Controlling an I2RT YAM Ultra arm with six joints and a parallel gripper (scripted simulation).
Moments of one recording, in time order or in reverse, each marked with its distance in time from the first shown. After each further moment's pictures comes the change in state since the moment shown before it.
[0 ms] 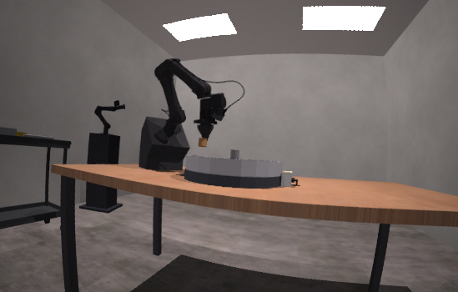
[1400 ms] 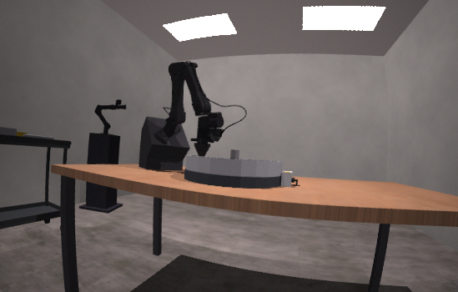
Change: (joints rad) arm -0.217 0.282 -0.167 0.438 -0.129 -0.141
